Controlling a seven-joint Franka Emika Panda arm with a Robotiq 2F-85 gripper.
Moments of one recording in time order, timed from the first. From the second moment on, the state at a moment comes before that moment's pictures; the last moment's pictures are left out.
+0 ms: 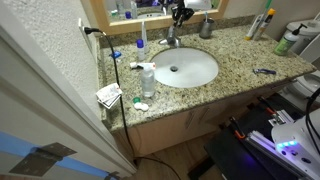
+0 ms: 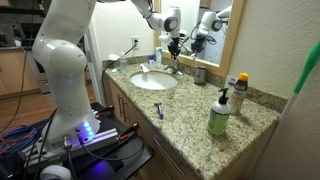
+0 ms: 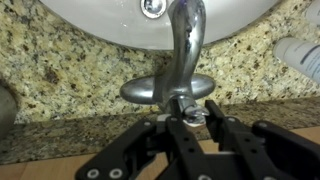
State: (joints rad) arm 0.05 0.53 0.04 -1.58 0.11 2.35 0.21
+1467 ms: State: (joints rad) arm 0.15 0.52 0.00 -1.62 0.07 2.51 0.50
